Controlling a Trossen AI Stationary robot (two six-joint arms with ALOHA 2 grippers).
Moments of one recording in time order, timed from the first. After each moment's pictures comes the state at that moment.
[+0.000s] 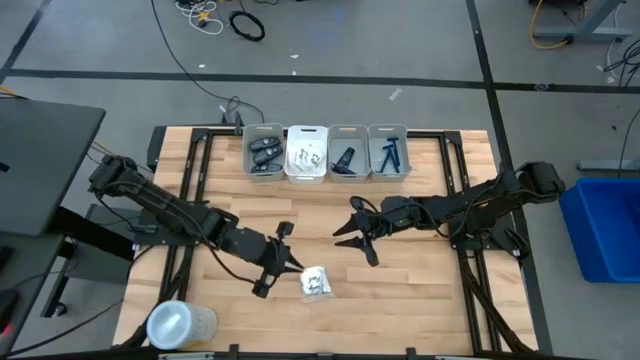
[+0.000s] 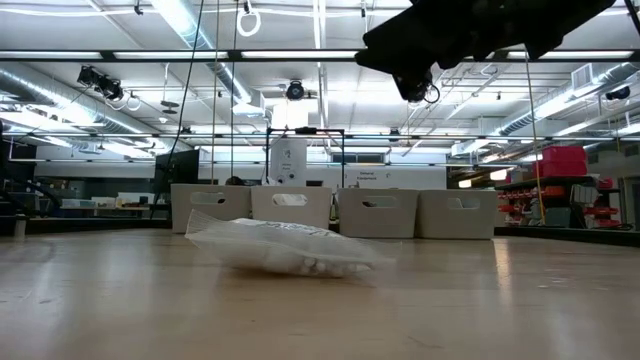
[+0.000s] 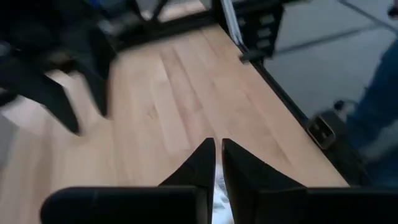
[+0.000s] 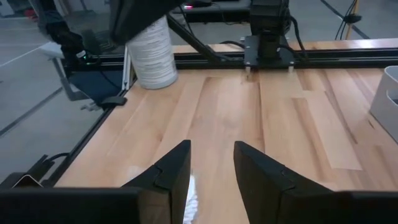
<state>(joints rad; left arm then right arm) -0.45 1.36 1.04 -0.17 -0.16 0.02 0.16 1.42 0.71 0.39 -0.09 0.09</state>
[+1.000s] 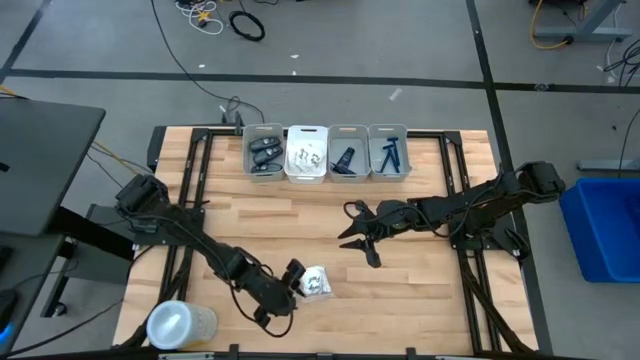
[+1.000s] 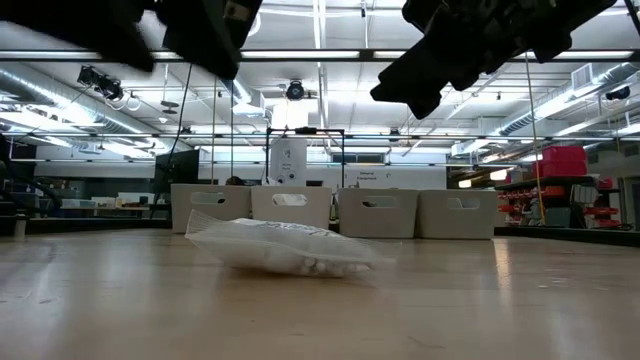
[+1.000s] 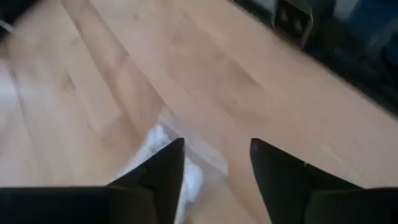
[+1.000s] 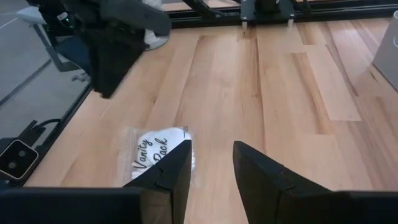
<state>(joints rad) -0.60 1.69 1.04 -0.11 -0.20 0.22 0.17 1.42 0.71 0.24 -0.07 0.12</state>
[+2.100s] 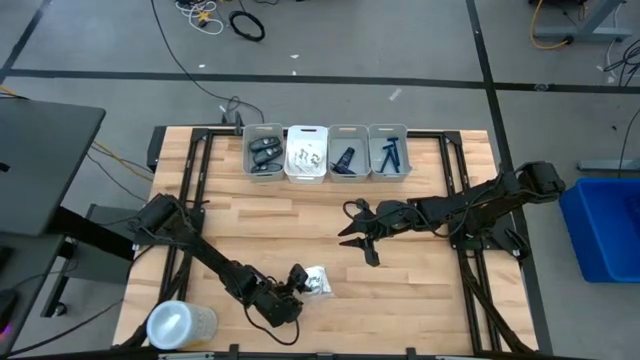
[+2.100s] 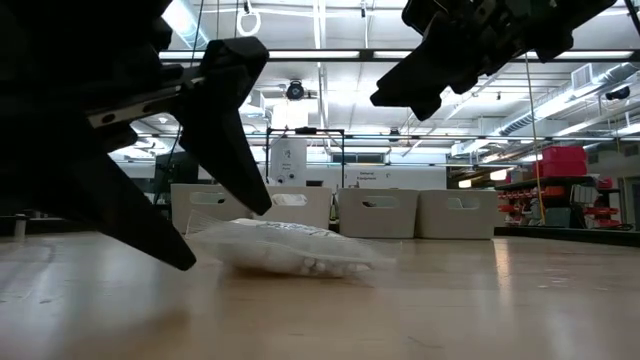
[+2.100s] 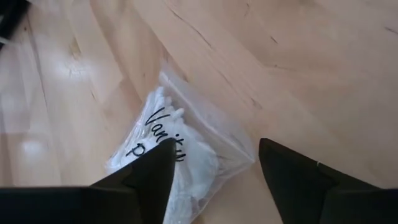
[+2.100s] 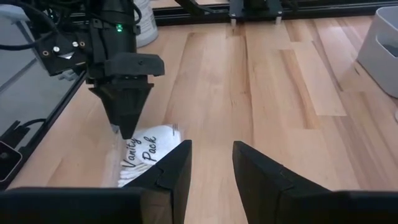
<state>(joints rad) -0.65 1.92 1.04 0.00 -0.48 0.27 0.17 1.42 0.71 0.23 -0.03 0.12</state>
